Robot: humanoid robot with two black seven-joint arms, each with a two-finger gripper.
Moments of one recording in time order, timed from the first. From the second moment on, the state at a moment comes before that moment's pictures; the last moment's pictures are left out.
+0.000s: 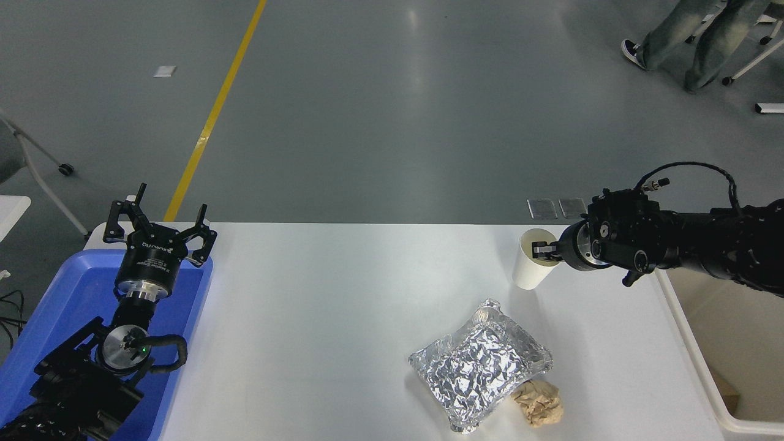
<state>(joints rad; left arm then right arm) -0.53 0.24 -0.99 -0.46 -0.12 -0.69 -0.40 1.50 -0.25 -1.00 0.84 -0.40 0.31 -0.03</state>
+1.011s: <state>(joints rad) -0.53 0.24 -0.99 -0.46 -0.12 -0.69 -0.40 2.38 -0.56 -1.16 1.24 -0.42 0.78 -0.04</state>
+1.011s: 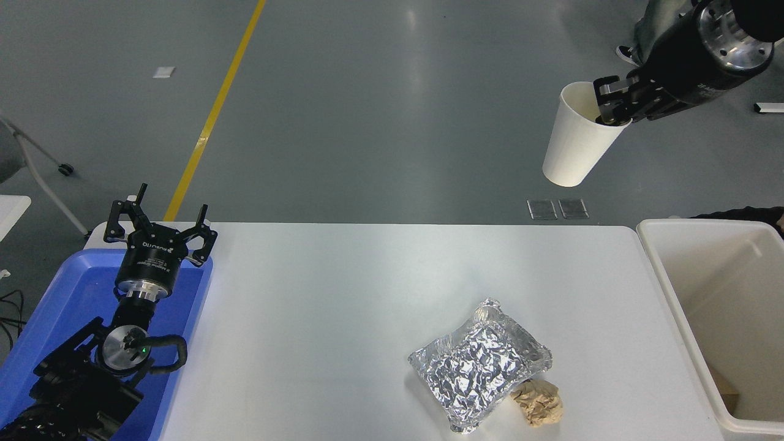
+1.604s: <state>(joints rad) -0.53 0.24 -0.99 -0.46 -0.12 -0.69 -0.40 1.75 -0.96 -1.04 0.96 -0.74 0.41 0.04</state>
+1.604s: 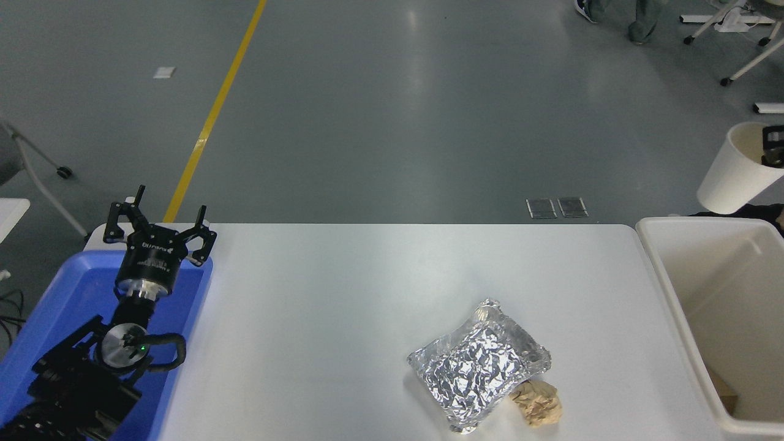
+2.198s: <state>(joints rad) -0.53 0.24 -0.99 -0.46 -0.12 -0.69 -0.40 0.76 -0.70 -0.34 0.45 -0.69 0.12 0.08</state>
